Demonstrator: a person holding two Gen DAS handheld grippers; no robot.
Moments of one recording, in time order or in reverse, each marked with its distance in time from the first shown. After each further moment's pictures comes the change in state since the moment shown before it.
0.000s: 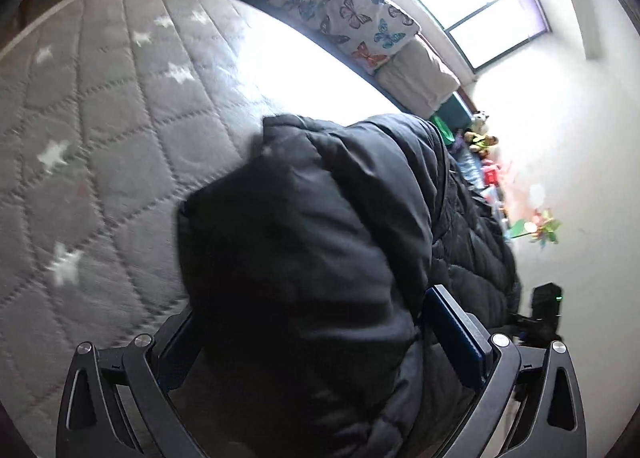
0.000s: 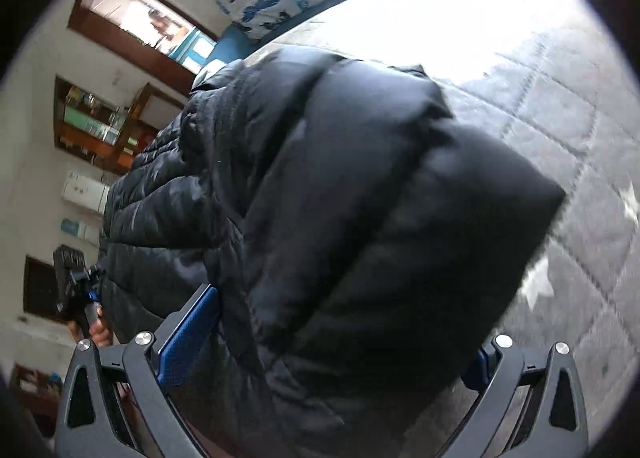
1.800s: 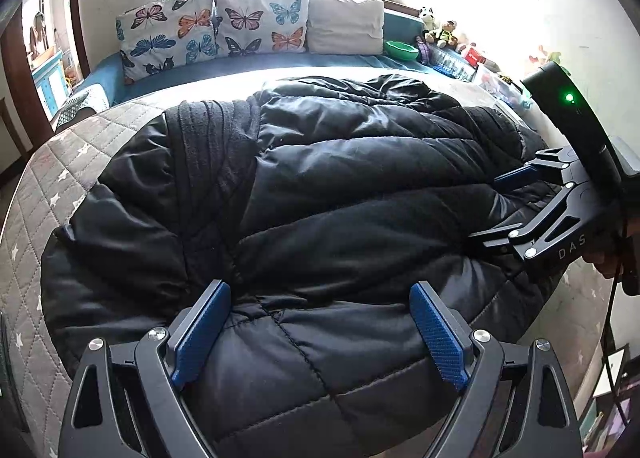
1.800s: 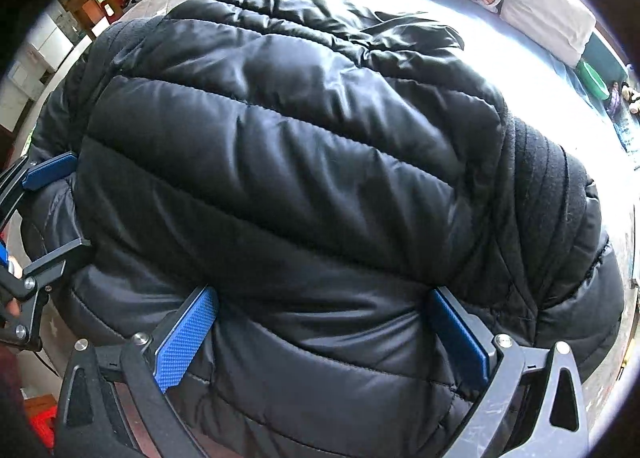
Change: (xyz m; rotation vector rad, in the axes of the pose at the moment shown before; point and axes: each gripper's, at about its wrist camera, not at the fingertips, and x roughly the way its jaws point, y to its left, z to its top) left arm 0.043 -0.145 -0.070 0.632 0.029 0.267; right arm 0.095 0.136 -0.012 -0.410 0.232 -0.443
